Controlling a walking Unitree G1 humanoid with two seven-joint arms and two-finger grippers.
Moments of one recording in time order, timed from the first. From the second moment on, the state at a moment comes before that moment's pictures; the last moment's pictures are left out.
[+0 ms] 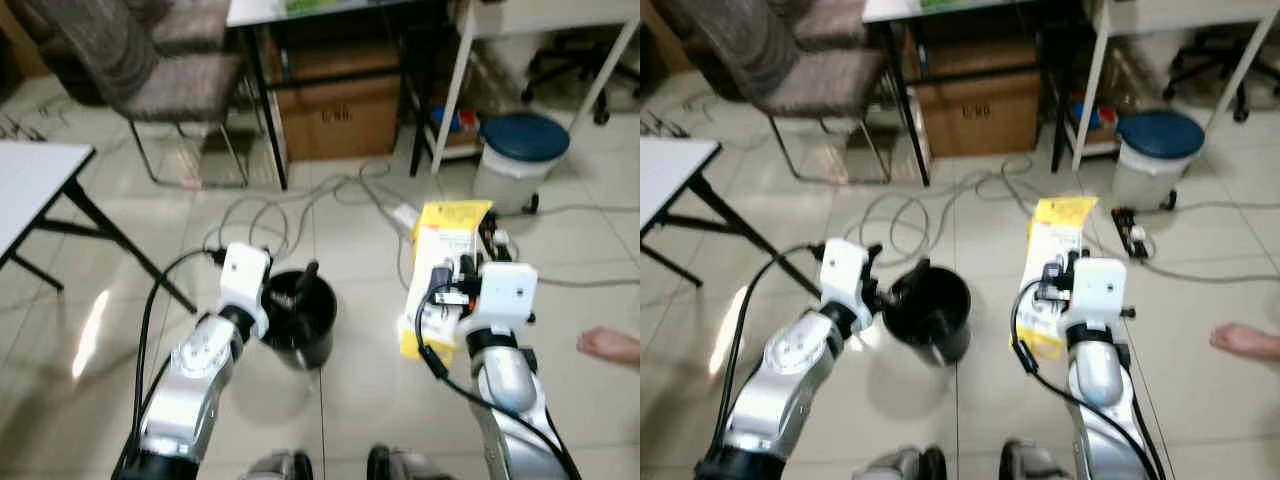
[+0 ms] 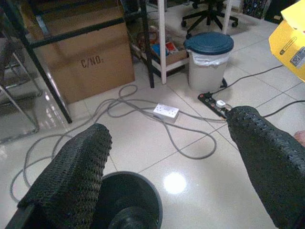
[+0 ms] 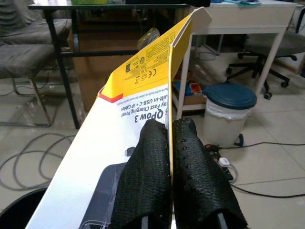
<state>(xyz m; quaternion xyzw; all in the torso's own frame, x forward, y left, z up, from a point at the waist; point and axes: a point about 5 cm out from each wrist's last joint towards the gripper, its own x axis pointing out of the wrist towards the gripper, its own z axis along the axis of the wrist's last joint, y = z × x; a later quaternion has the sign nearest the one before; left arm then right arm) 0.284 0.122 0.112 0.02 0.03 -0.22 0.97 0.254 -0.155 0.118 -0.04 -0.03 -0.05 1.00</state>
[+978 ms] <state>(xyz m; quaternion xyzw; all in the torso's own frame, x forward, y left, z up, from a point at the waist) 0.287 0.120 0.116 0.02 0.03 -0.22 0.97 0.256 -0.154 0.117 -0.04 -0.02 -0.04 1.00</state>
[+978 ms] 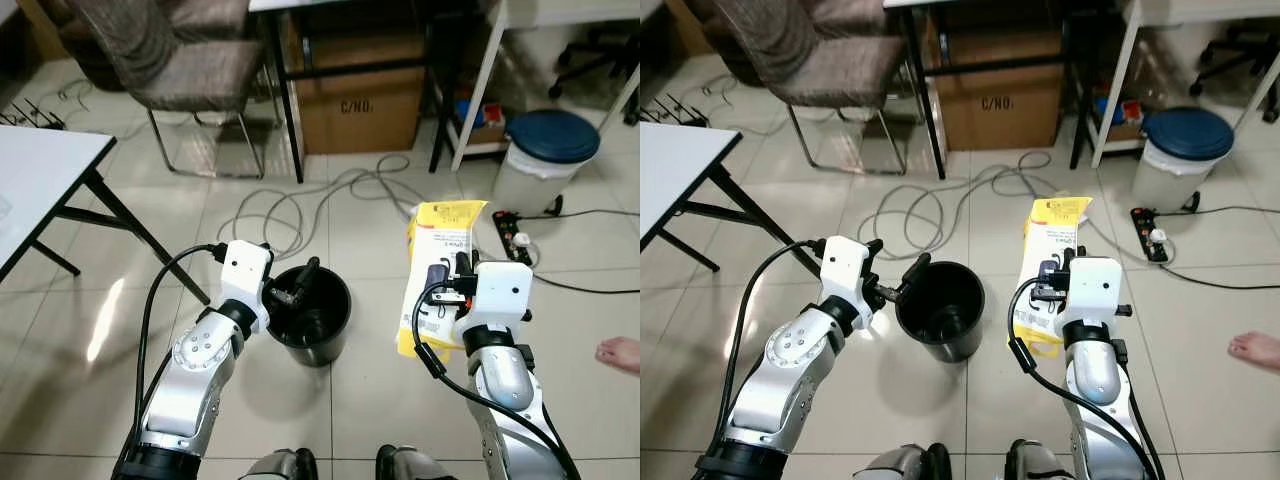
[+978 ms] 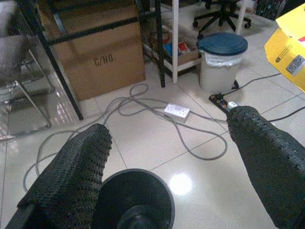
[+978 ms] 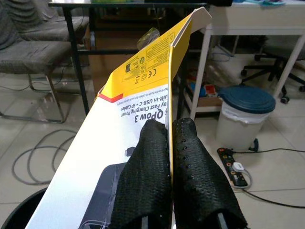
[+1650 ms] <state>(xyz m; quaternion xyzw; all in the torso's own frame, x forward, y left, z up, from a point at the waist) 0.288 0.127 0.114 0.03 0.02 -0.22 0.98 0.256 -0.149 0.115 -0.04 -0.02 -0.04 1.00</state>
